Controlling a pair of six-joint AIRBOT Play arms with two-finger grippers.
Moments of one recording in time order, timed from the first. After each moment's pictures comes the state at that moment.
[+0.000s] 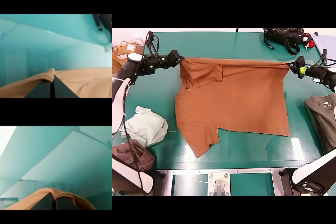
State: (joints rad) left arm 0.07 -1.81 1.60 0.44 -0.73 -1.03; right arm -0.43 -1.95 1.67 -0.36 0.86 1.11
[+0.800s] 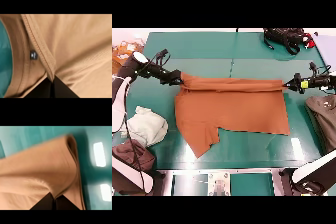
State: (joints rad) left arm 0.07 -1.82 1.64 0.97 -1.20 -1.30; right arm -0.50 -1.96 1.65 -0.76 1.35 1.28
